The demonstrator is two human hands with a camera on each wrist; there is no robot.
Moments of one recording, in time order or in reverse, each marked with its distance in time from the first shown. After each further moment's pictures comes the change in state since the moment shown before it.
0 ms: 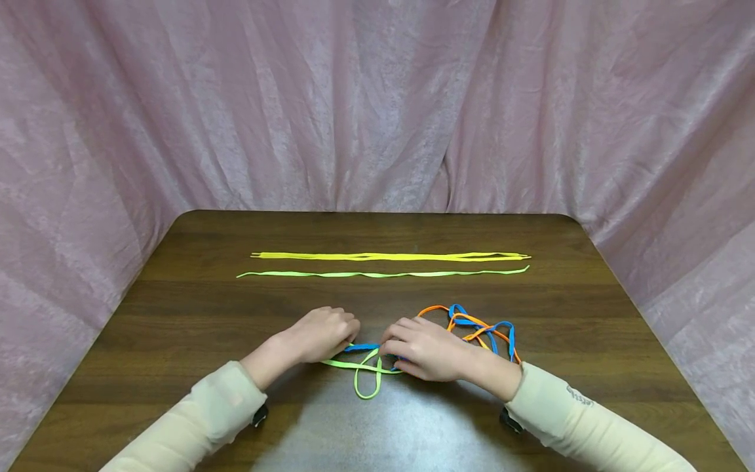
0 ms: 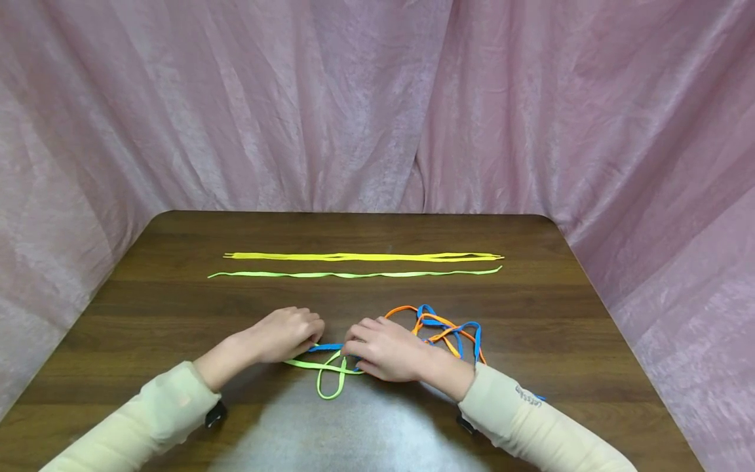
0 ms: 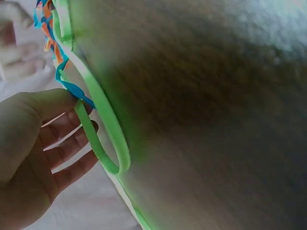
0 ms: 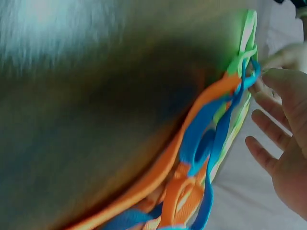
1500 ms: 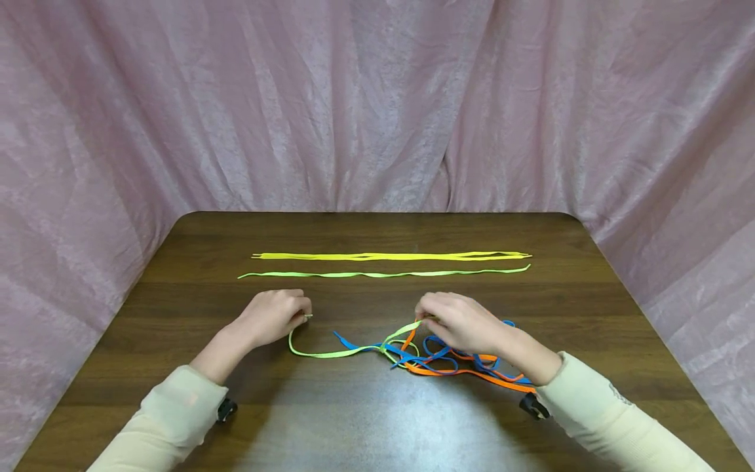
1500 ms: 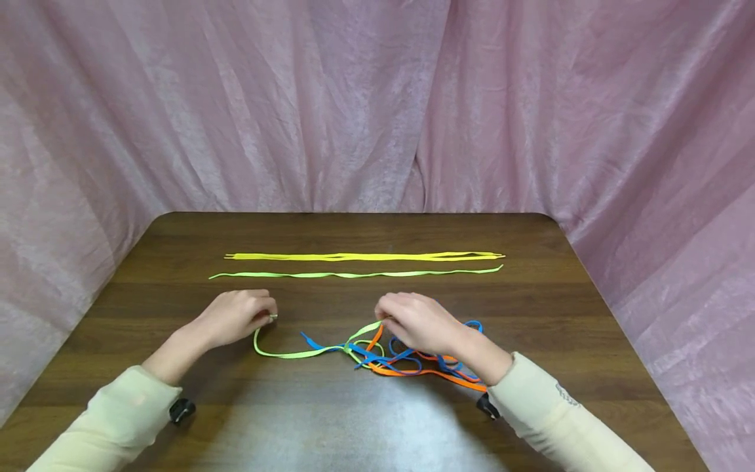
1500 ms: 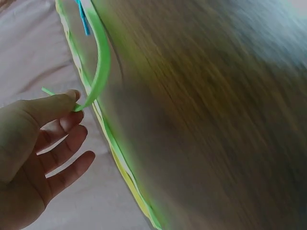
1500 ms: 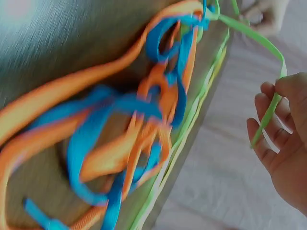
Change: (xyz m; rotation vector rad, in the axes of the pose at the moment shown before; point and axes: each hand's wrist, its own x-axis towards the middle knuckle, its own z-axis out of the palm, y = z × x) left_hand -0.052 -0.052 -0.020 -0.025 0.082 -0.232; right_hand -0.021 0.027 -0.040 0.111 0.173 0.202
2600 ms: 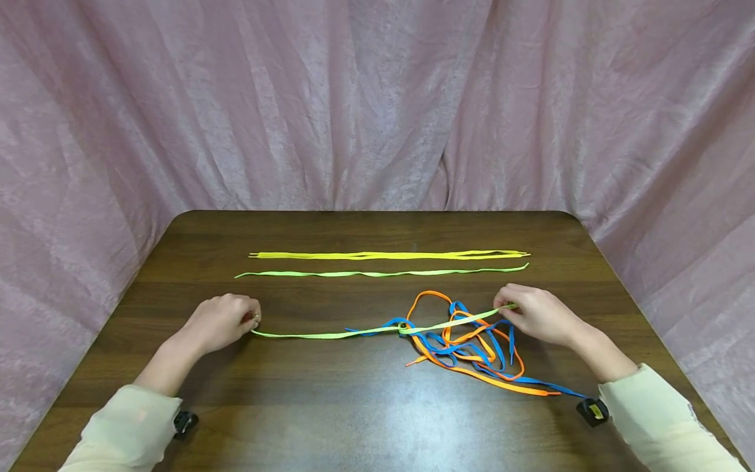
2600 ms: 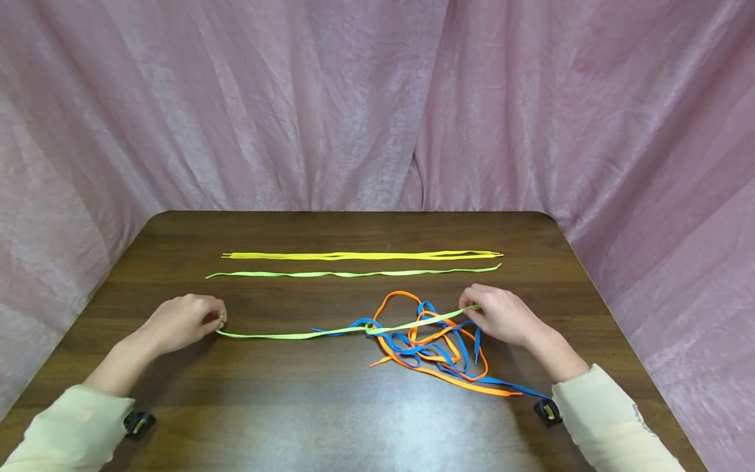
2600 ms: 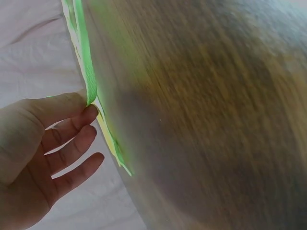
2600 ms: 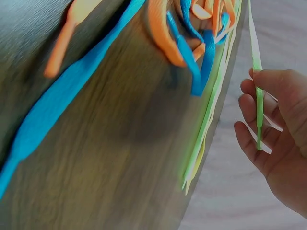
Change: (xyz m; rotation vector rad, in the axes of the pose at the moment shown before) left_hand -0.049 -0.039 -0.015 -0.090 -0.180 -0.321; right_hand -0.093 0.068 -0.042 -0.117 -0.062 0.315
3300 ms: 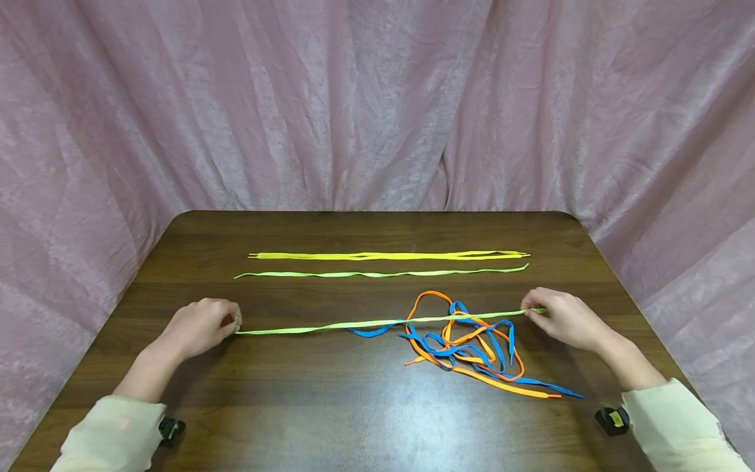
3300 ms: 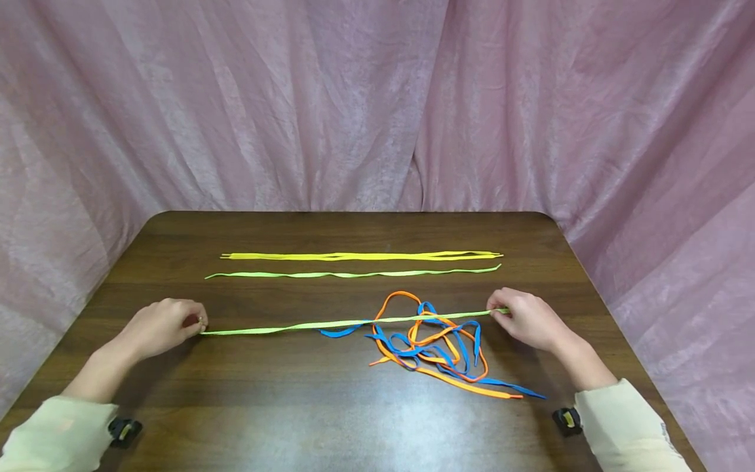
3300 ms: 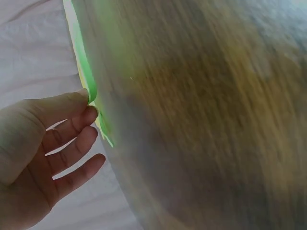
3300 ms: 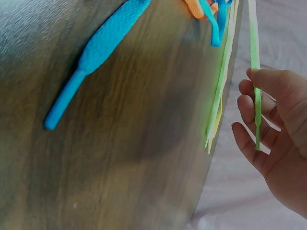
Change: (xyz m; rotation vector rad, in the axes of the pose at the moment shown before) left_hand -0.015 -0.024 0.000 0.009 0.026 -0.057; right_hand -0.032 0.026 -0.008 -0.035 0.065 0.056
